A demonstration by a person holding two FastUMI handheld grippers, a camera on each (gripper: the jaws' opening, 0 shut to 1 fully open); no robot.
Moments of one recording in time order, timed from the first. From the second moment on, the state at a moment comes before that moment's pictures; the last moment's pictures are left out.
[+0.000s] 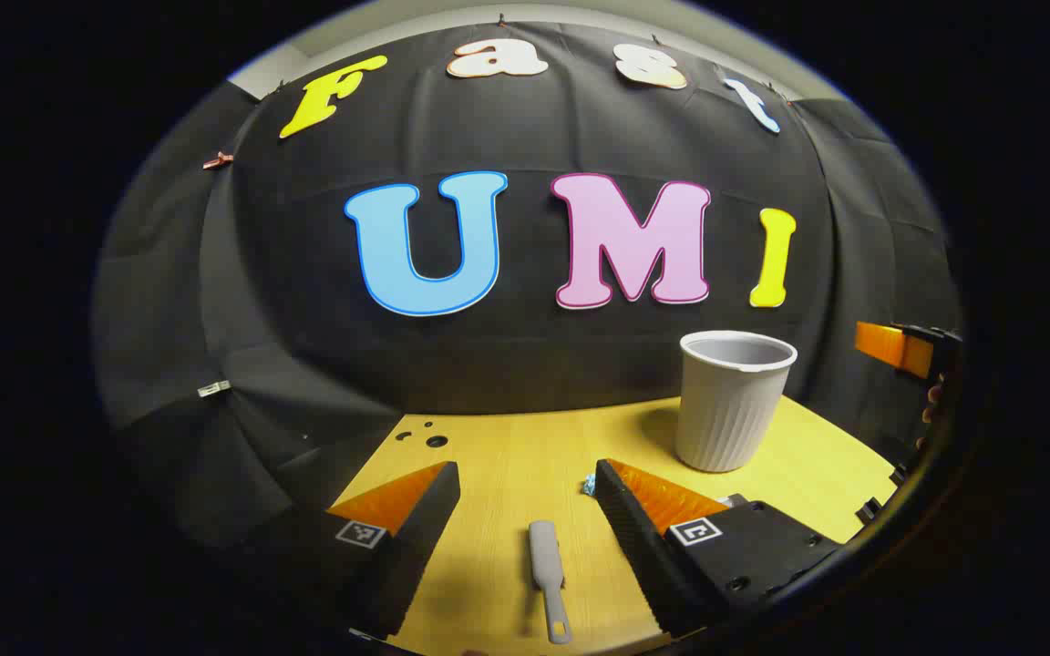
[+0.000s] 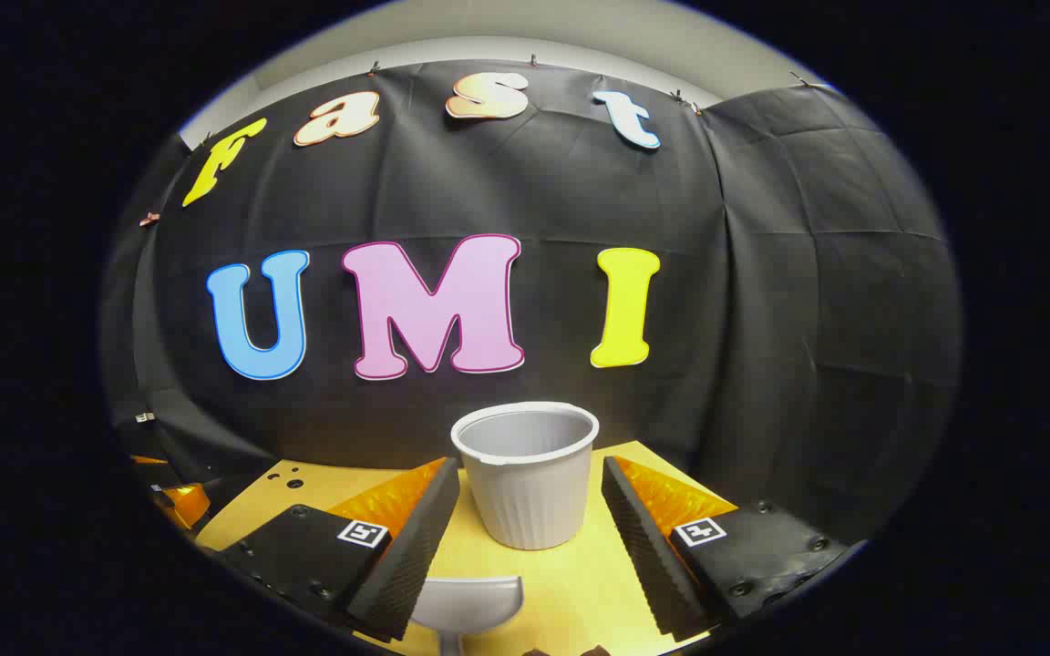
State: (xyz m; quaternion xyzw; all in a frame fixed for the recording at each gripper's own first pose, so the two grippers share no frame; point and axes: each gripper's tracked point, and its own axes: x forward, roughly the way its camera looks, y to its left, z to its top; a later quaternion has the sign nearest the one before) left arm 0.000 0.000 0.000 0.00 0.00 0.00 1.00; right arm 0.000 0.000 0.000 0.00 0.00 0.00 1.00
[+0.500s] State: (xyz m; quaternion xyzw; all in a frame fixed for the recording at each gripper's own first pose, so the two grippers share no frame) left arm 0.005 0.007 -0.035 -0.06 0.05 0.01 1.00; right arm 0.016 0.042 -0.023 -0.03 0.03 0.08 1.00
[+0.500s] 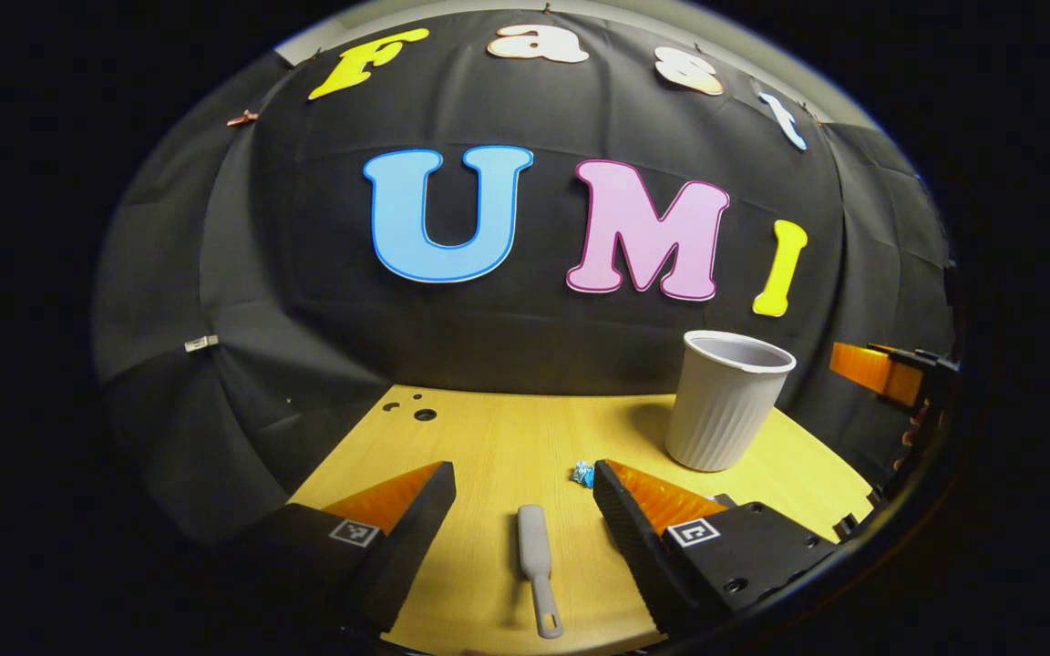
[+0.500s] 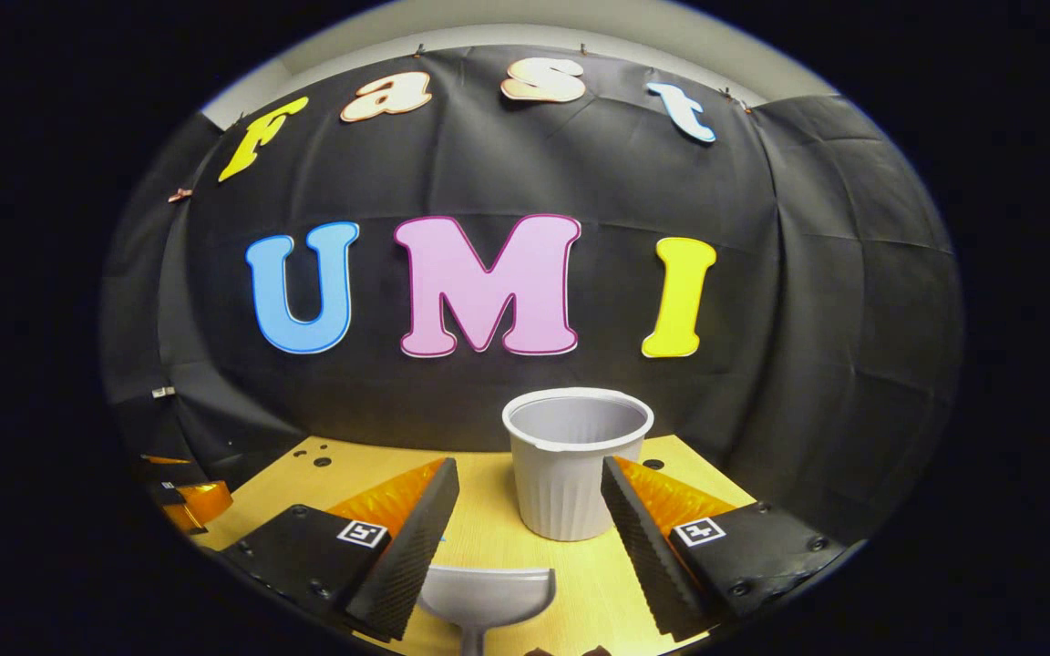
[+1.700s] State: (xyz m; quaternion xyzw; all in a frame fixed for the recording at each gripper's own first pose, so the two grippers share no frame) left arm 0.028 -0.020 -0.234 -0.03 0.43 -0.03 0.90; right arm 0.026 0.033 -0.131 -0.02 0.17 0.11 0.98
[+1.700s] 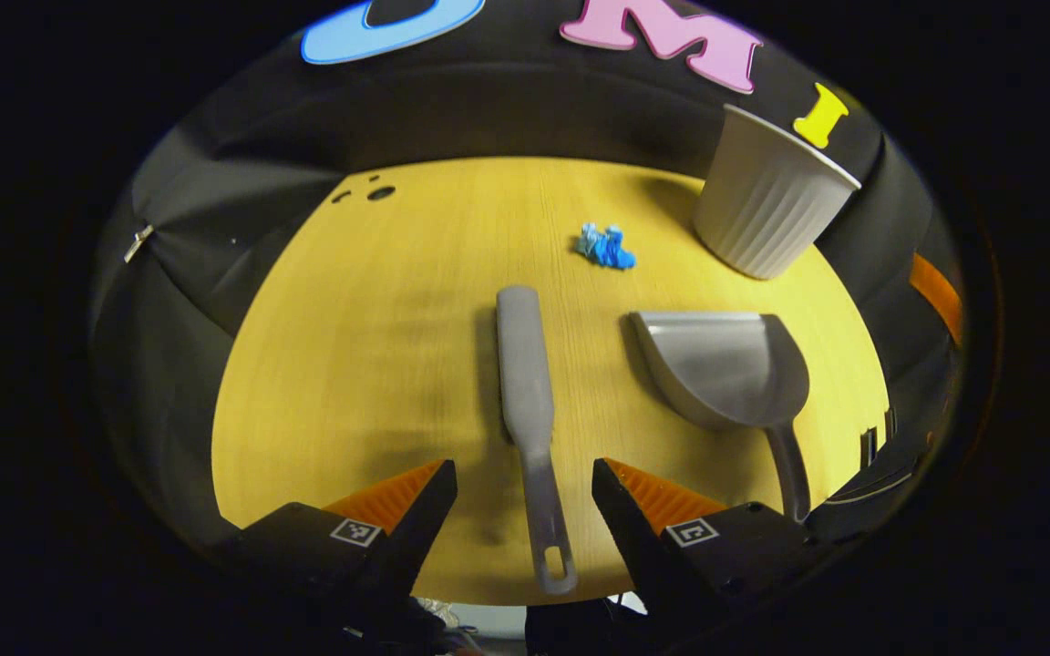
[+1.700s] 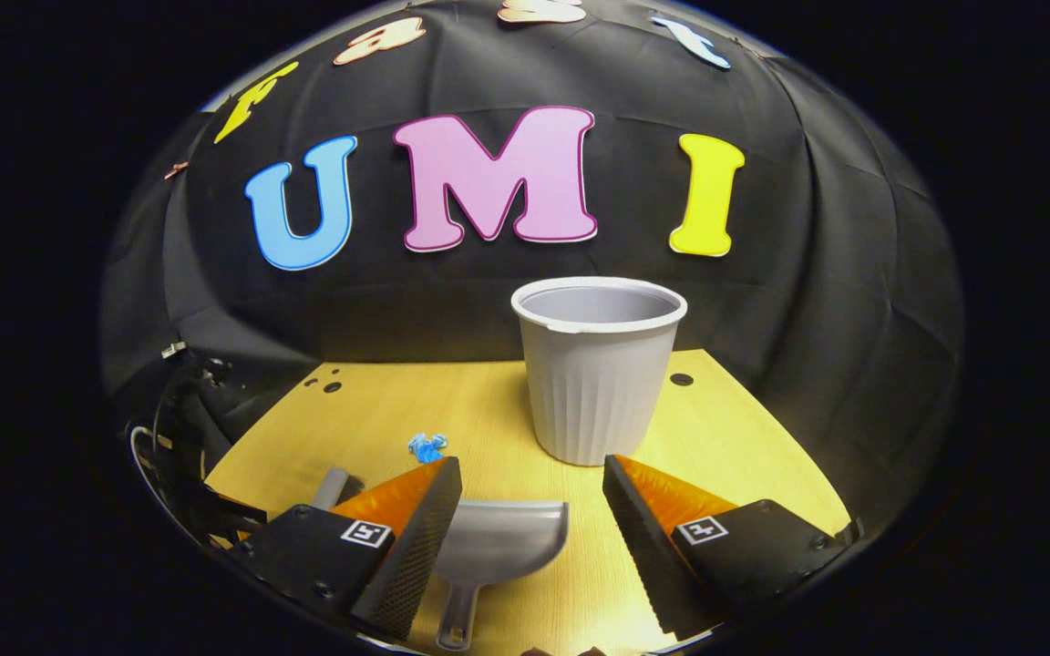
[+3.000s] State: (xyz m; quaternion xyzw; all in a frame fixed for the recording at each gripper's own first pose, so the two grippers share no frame) left arm 0.066 -0.028 -0.292 -0.05 0.53 -0.05 0.85; right arm 0.016 0.049 -0.225 0.00 0.37 0.16 0.92
